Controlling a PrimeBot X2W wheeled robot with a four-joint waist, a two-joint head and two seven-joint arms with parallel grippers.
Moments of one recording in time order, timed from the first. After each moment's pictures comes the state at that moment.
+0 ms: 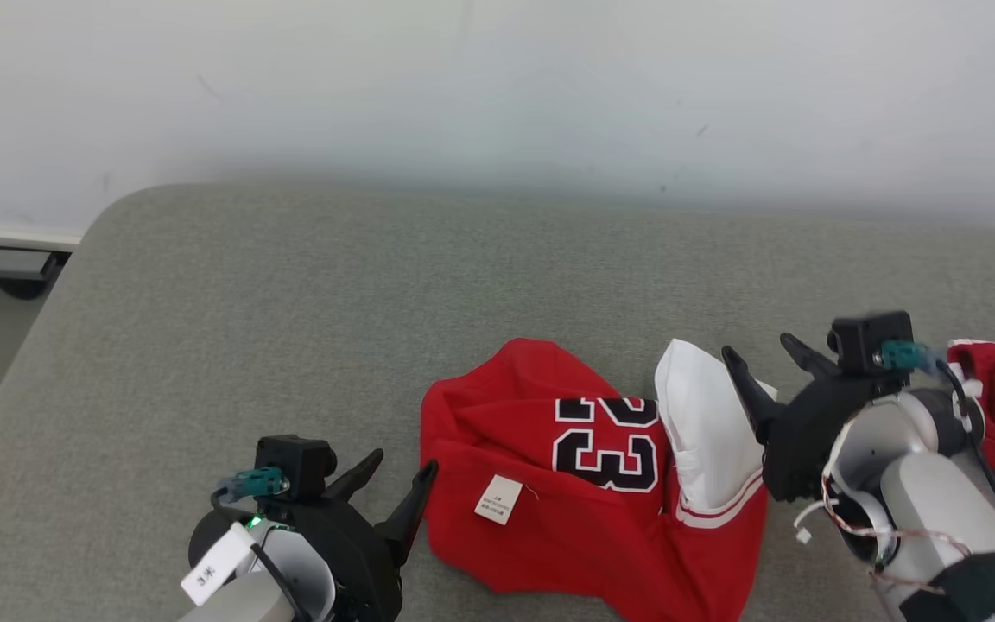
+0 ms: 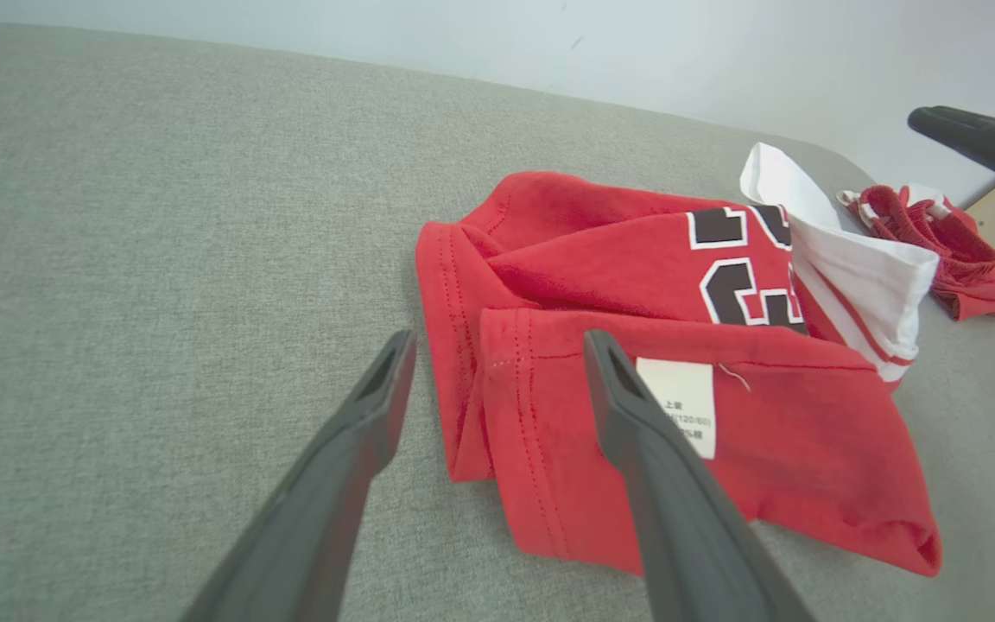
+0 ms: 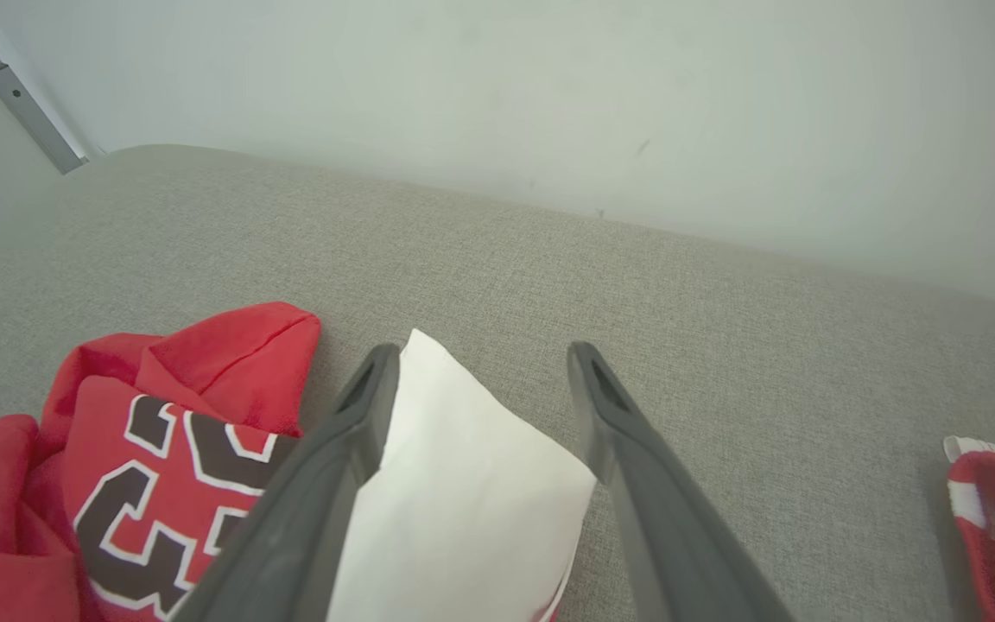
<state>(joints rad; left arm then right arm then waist) -0.52 0.35 -1.02 0.39 -0.91 0.11 -0.06 -0.36 -0.21 0.20 0.35 0.38 0.04 0.22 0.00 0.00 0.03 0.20</state>
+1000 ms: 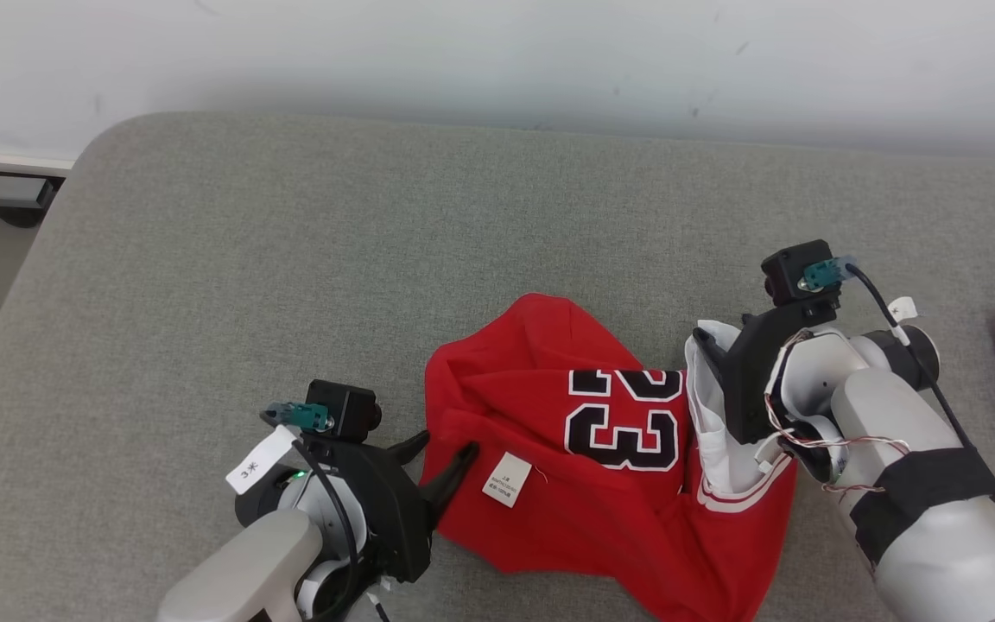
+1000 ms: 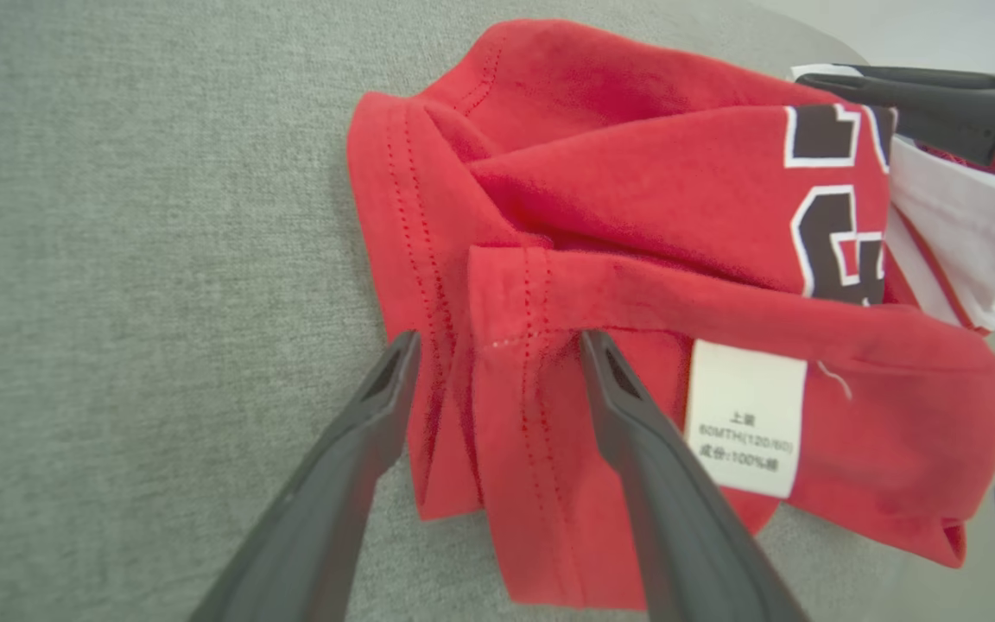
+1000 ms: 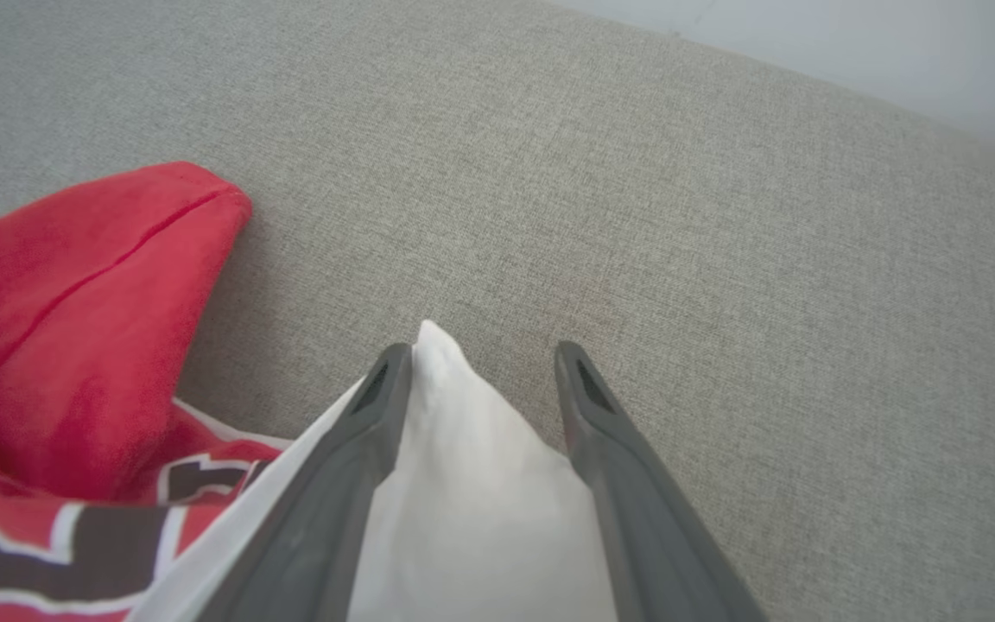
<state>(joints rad) -0.66 0.22 -1.04 0.63 -0.98 -0.06 0.08 -0.67 -0.15 0.31 0.74 0.35 0.08 0.37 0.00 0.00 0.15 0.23</state>
